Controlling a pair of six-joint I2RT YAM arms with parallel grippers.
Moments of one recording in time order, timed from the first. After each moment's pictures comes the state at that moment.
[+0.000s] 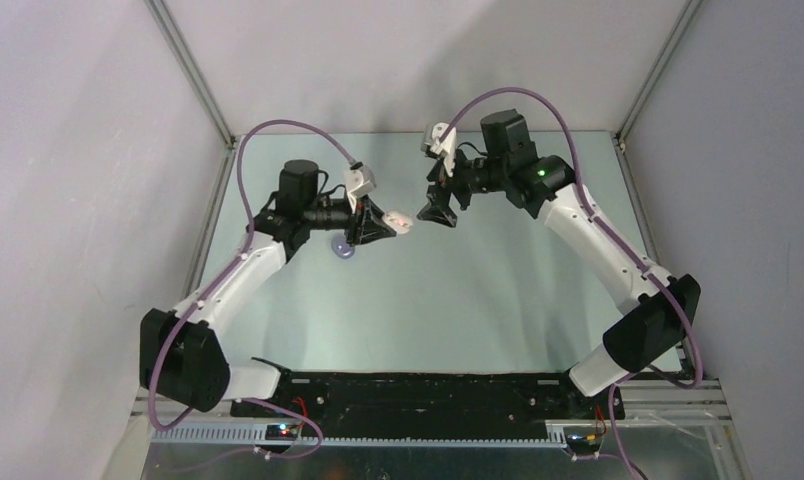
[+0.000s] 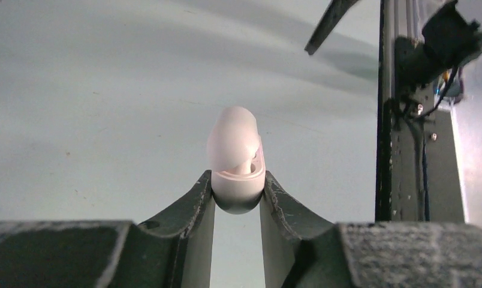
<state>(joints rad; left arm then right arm) -0.33 1.32 1.01 -0.15 0.96 0.23 0.56 1.56 1.62 -0.62 -0.64 -0.50</state>
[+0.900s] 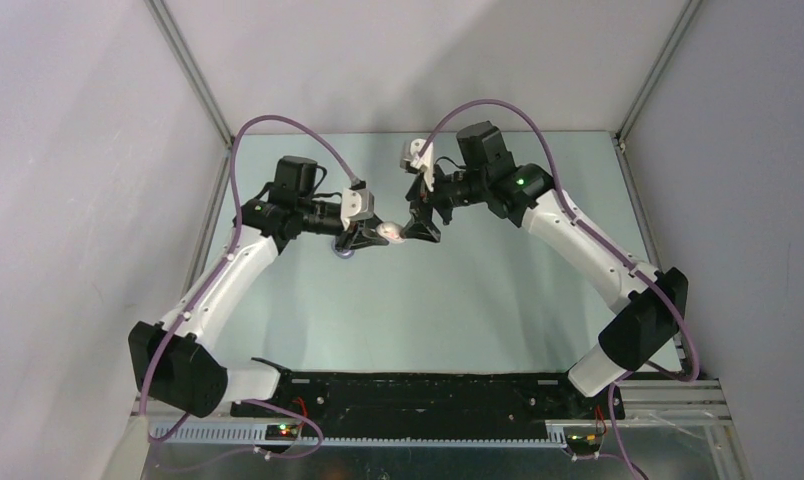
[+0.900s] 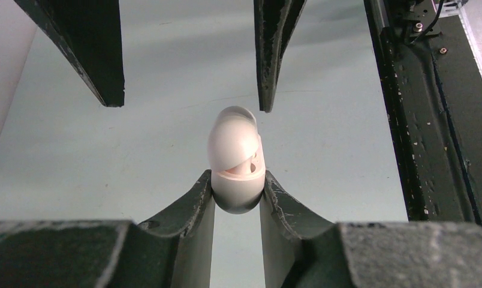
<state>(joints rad) -0.34 1.29 1.19 -0.64 1.05 0.84 0.65 1.59 1.60 -0.59 -0.72 -0.45</state>
